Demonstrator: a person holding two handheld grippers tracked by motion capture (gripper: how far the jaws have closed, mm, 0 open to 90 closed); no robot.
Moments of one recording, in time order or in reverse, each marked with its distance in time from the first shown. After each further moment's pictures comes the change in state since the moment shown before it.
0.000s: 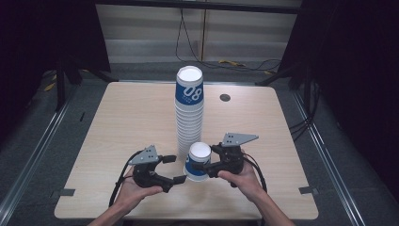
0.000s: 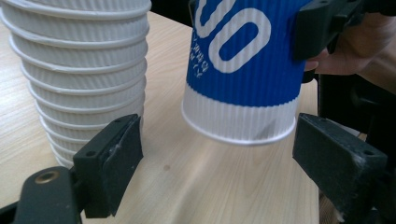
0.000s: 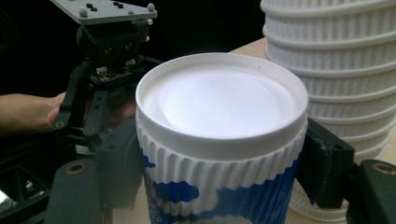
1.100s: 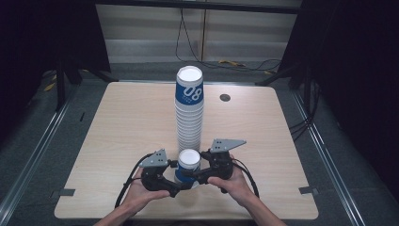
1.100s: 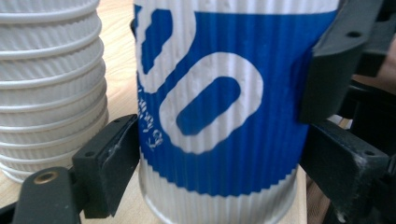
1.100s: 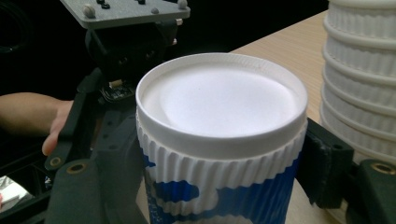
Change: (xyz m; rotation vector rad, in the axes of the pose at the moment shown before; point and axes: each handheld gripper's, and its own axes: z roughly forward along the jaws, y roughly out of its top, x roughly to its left) left arm -0.007 -0.004 0.019 0.046 -0.053 0.007; right arm 0.013 -0.010 0.026 0.010 0.054 0.020
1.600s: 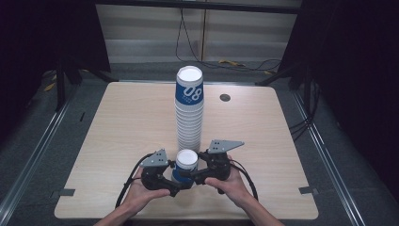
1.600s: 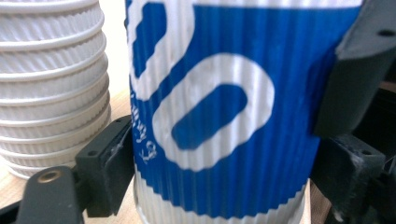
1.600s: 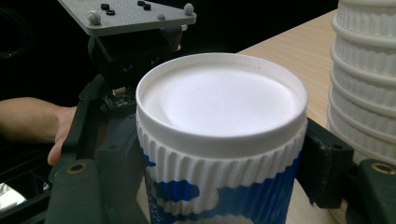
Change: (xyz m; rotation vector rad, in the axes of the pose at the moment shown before) left arm 0.002 -0.001 -0.001 0.004 0.009 0.001; right arm 0.002 -0.002 0.006 -0.018 -0.009 0.008
